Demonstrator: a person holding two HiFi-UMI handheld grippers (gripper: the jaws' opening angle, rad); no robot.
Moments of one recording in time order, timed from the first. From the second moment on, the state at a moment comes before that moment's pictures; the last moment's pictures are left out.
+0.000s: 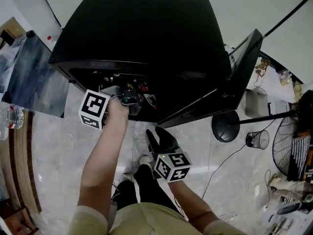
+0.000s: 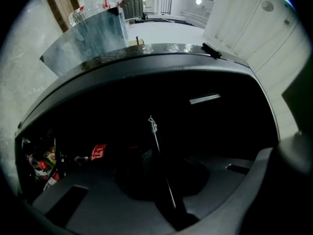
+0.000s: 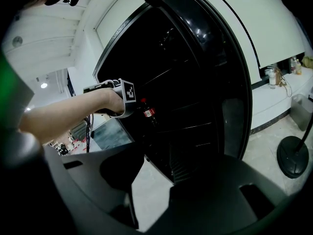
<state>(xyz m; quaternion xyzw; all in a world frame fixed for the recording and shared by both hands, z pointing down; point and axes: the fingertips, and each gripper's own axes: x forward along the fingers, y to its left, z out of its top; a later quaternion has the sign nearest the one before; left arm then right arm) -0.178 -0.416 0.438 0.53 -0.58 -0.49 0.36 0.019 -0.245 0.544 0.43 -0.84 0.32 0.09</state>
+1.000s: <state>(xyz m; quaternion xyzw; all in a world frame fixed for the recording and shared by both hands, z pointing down) -0.175 -0.353 0.440 0.52 -0.58 -0.49 0.40 0.034 -0.220 0.501 0.48 -0.83 0.29 0.03</state>
